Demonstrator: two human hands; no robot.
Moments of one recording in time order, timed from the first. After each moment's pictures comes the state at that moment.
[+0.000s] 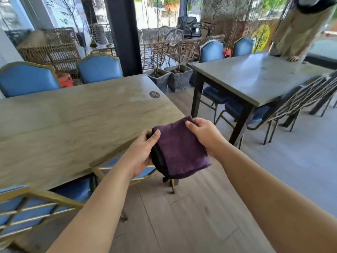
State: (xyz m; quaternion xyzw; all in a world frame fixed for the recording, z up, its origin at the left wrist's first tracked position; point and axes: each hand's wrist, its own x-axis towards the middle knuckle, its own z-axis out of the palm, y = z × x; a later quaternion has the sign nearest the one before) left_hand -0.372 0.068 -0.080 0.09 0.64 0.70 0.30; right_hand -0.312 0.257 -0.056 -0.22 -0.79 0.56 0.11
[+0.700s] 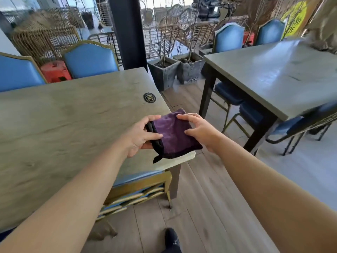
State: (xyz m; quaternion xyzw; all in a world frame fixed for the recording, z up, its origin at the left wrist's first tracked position) left_hand -0.578 0.227 -0.098 0.10 0.70 0.64 0.32; right_hand -0.513 0.432 -0.110 -0.10 -0.81 0.57 0.00
